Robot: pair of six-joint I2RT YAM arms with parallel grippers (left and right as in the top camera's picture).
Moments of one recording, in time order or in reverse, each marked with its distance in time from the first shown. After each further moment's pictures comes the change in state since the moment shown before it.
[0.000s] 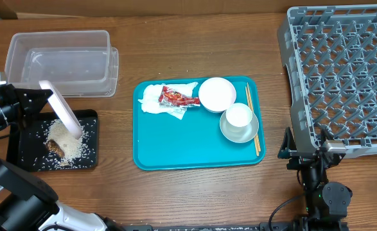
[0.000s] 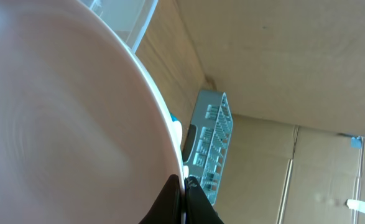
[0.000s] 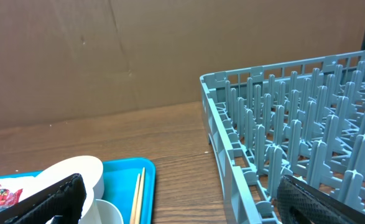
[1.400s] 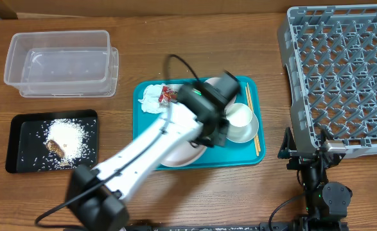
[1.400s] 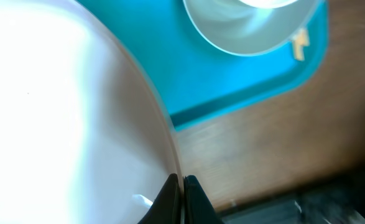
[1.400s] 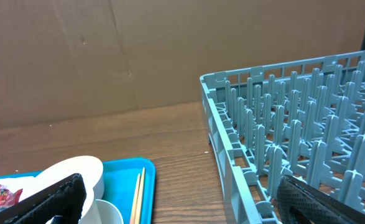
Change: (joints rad) left arm -1.625 -0.040 0.003 0.150 -1.100 -0.644; right arm 0.000 0.000 0.000 0.000 0.000 0.000
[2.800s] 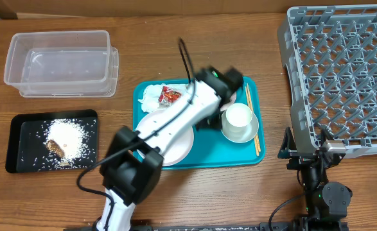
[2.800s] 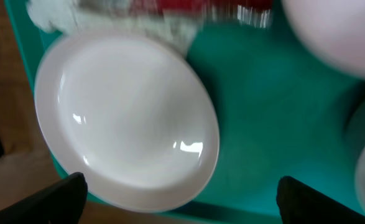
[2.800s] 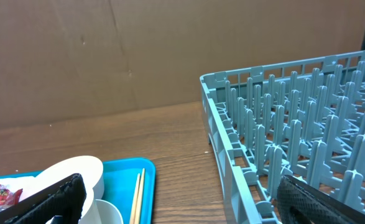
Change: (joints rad) left arm 0.134 0.291 0.214 -0.107 -0.285 -0.190; right arm 0.000 0.000 0.000 0.000 0.000 0.000
